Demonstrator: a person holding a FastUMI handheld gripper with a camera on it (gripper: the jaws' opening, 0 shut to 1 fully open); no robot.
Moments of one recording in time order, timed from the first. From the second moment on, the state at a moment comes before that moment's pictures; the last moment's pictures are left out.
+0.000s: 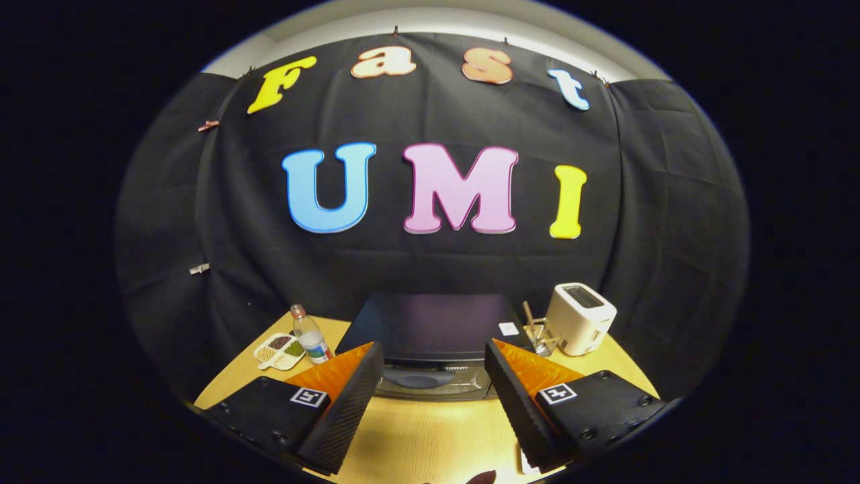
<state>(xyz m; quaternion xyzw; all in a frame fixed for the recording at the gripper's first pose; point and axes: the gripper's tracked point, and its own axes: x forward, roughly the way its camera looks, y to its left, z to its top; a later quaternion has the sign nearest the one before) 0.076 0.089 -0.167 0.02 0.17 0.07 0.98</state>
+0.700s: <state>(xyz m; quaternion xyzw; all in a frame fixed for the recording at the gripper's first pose) 0.158 0.120 -0.285 0.02 0.27 0.04 0.96</state>
